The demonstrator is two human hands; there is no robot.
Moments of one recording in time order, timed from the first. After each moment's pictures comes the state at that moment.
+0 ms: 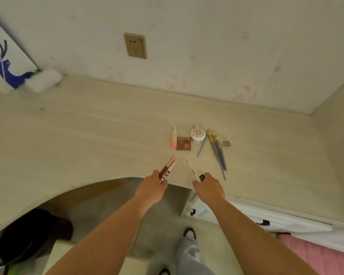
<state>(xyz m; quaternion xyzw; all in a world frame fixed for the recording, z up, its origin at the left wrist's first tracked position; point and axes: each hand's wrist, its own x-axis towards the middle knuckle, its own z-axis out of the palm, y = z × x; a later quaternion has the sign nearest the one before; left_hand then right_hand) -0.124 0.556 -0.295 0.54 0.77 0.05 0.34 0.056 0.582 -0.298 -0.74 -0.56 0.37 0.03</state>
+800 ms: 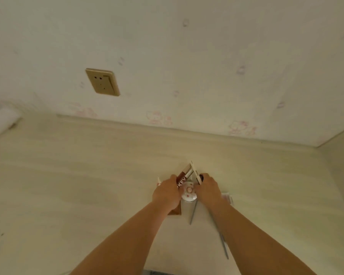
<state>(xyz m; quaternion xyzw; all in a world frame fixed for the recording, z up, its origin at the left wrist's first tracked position) -0.070 0.779 -0.306 0.62 0.71 0.03 0.32 0.064 0.798 -0.310 -0.74 -0.55 0.37 0.09</state>
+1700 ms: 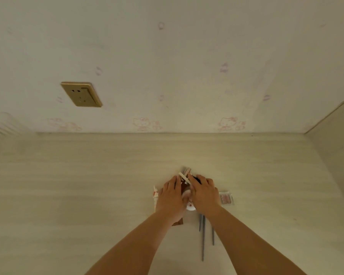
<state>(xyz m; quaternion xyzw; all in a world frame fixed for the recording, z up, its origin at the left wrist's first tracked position) -0.061 0.778 -0.317 0.73 0.63 -0.02 0.27 0.064 0.787 -0.328 -0.70 -0.68 0.23 -0.04</state>
